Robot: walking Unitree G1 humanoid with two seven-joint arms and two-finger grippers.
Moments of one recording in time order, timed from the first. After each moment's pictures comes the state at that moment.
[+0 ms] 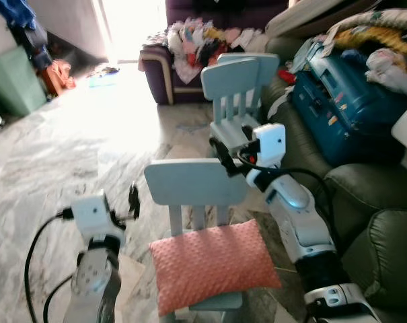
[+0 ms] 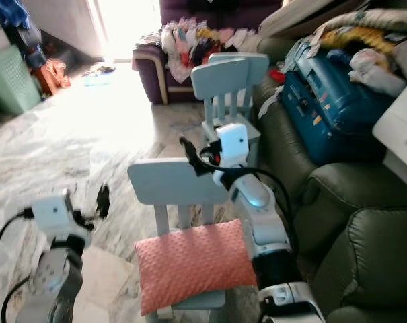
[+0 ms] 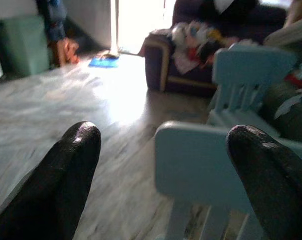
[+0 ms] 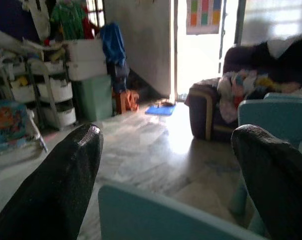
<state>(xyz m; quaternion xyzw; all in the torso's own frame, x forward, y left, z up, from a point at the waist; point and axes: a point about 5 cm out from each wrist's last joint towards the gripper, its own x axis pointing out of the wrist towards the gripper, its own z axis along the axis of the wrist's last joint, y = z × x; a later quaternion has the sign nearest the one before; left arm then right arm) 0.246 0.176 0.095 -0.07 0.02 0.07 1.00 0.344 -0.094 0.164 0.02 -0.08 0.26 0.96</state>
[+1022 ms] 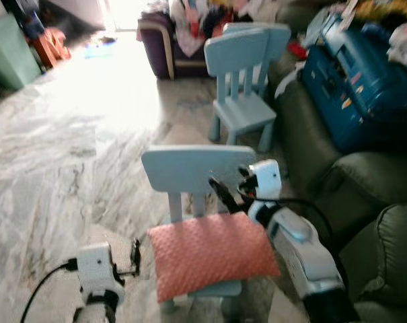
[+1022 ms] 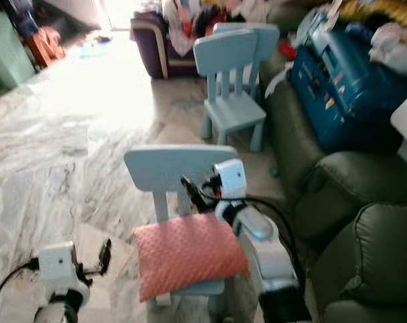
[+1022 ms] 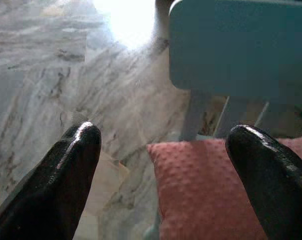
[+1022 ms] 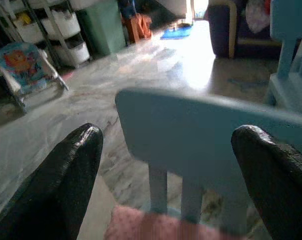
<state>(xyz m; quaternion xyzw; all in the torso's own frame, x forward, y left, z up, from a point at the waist) 0.182 0.170 0.046 -0.05 0.14 0.05 0.99 0.306 -0.101 0.114 0.03 0.04 0.28 0.96</state>
